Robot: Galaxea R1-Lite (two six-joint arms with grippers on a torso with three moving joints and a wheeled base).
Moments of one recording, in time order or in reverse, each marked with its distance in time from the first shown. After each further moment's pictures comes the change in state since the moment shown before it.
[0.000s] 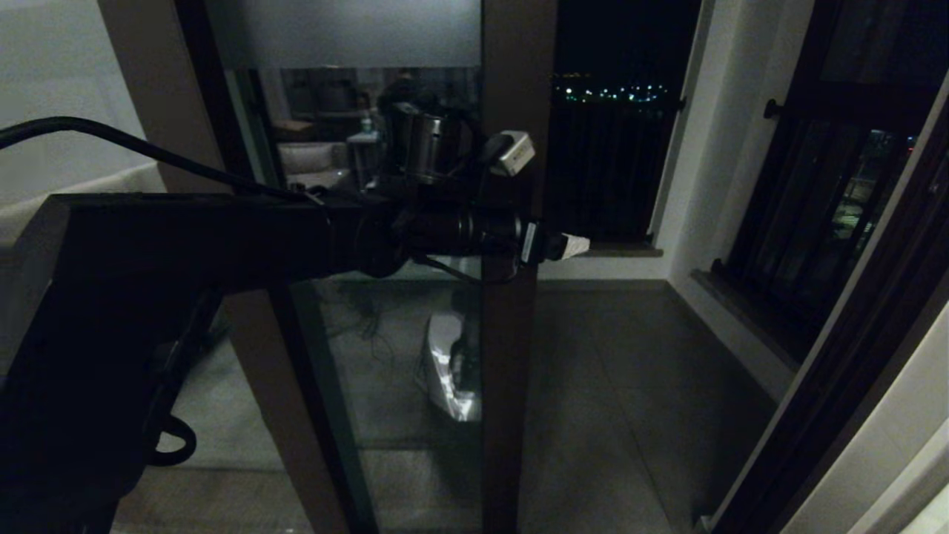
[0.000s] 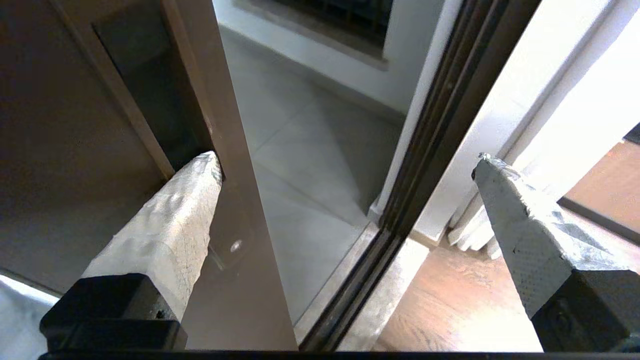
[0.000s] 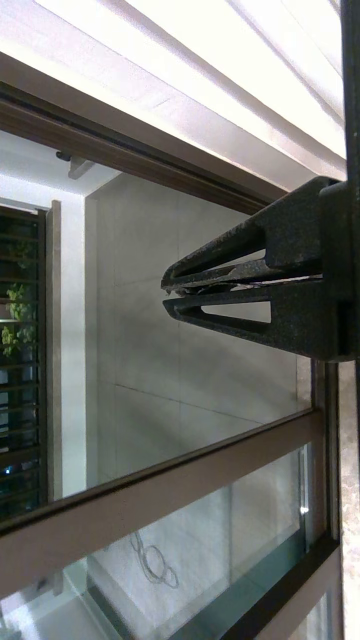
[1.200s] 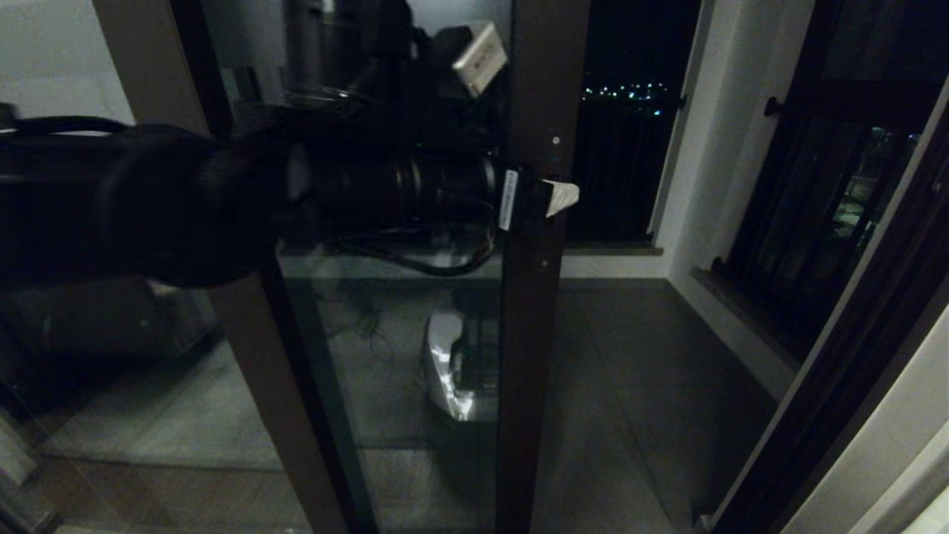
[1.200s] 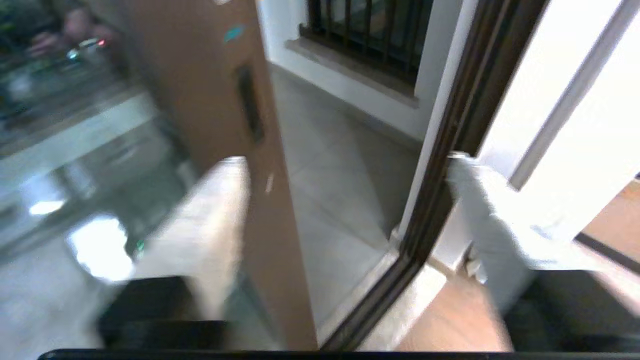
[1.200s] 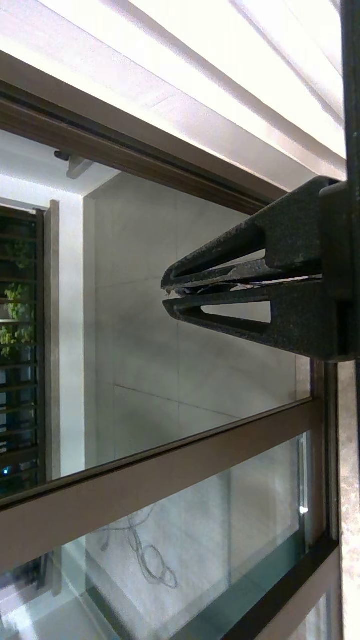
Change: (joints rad) left arm -0.103 -0.446 0.397 -0.076 0.252 -0.012; right arm 0.000 0.000 0.000 0.000 0.001 0.000
